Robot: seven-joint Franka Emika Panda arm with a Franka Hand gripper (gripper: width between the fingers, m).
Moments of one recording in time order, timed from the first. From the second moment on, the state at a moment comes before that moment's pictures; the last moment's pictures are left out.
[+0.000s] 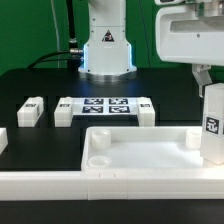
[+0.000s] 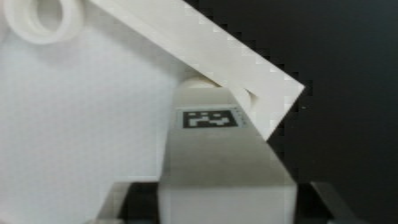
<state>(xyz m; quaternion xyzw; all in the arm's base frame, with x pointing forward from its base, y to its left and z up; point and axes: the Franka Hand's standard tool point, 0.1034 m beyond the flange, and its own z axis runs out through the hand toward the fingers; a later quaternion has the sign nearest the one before) 0.646 0.104 0.118 -0.85 0.53 -0.01 0.06</state>
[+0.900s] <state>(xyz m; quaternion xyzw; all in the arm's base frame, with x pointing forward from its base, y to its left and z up) 0.642 0.110 0.115 -0.79 0.61 0.00 0.12</state>
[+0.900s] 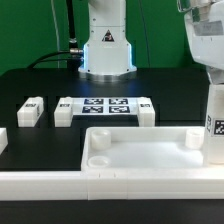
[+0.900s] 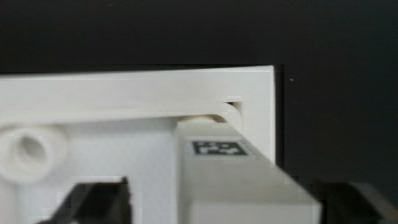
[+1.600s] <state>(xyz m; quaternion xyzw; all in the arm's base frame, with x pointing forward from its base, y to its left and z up) 0.643 0.108 0.114 -0.97 0.23 -0.03 0.10</state>
